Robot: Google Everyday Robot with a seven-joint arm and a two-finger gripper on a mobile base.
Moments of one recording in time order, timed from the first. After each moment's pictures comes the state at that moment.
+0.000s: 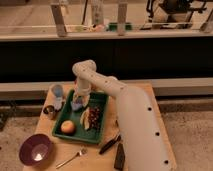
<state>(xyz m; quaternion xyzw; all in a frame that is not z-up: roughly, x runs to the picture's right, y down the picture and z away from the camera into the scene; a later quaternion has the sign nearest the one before) -0.158 0.076 0.917 -0.30 -0.30 -0.46 0.78</state>
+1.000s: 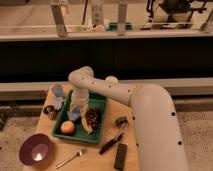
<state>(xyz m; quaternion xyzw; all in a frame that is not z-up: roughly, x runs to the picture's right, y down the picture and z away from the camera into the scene) -0.149 0.120 0.850 -0.30 -0.29 -0.46 0.78</state>
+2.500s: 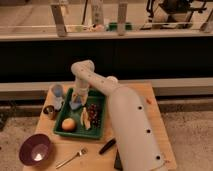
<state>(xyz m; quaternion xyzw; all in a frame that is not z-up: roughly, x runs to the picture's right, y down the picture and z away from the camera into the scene) -0.163 0.072 0.934 -0.28 -0.31 -0.49 0.77</state>
